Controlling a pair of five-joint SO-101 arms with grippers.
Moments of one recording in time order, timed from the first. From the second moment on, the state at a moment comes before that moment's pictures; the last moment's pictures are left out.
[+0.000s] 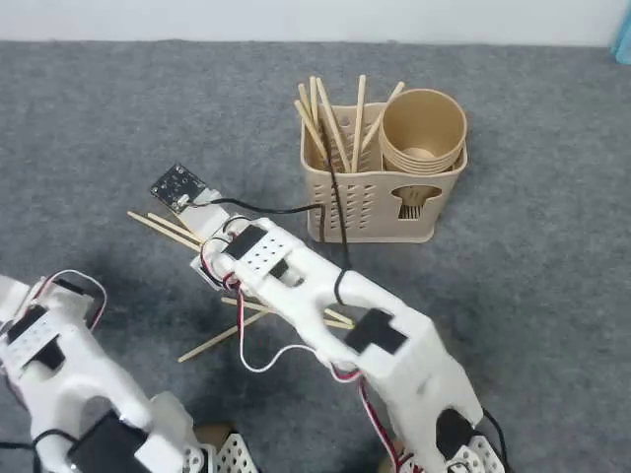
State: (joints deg) left arm -54.3 -21.1 62.3 33.5 24.7; right arm -53.8 35.4 -6.9 39.6 1.5
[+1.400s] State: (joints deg) left arm -54.2 -21.1 62.2 33.5 24.9; right arm -46.1 5.8 1.9 71.2 1.0
